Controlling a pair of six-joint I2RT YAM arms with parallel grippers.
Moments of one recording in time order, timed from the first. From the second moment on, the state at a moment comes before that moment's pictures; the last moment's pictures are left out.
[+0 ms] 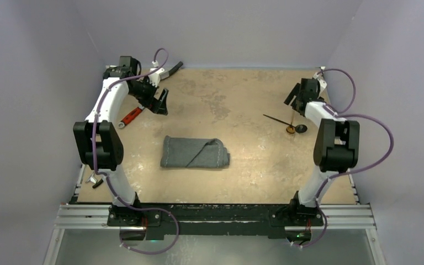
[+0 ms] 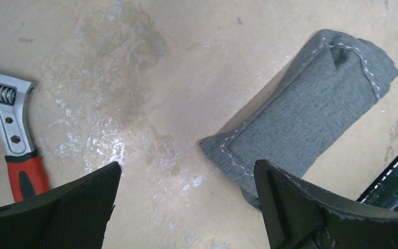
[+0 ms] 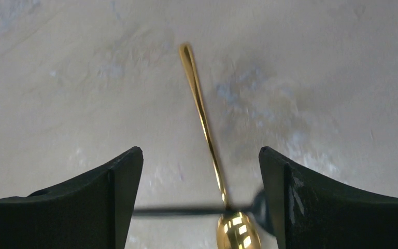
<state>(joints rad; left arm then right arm) 0.00 1.86 1.72 -1.06 0.60 0.58 -0.08 1.76 1.15 -0.15 0.22 0.46</state>
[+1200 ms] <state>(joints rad) 0.10 1.71 1.65 -0.97 0.54 0.47 0.35 2.07 1.44 -0.11 -0.08 0.31</state>
